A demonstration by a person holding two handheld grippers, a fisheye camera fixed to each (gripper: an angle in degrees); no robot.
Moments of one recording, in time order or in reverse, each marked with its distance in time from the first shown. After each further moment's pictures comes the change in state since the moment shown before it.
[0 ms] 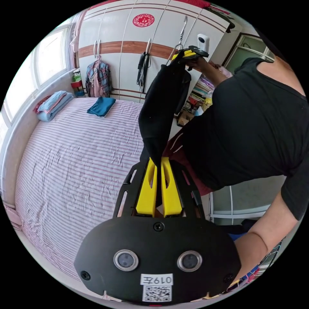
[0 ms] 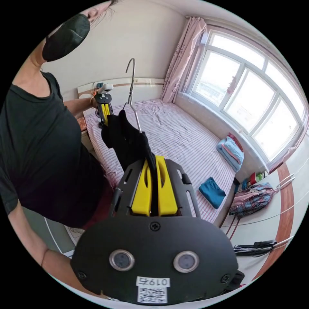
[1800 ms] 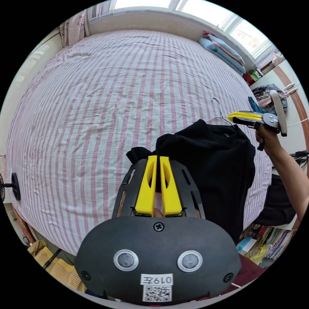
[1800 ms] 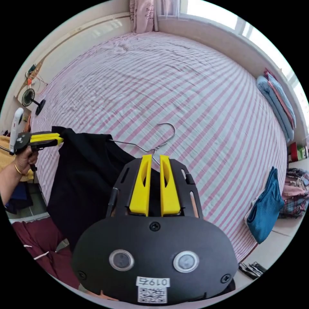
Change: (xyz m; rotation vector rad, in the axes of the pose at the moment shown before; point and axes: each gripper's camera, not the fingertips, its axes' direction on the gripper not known) left arm -0.462 0.355 0.431 -0.001 -0.443 -1.343; right arm -0.052 -0.023 0.997 -0.442 -0.121 0.166
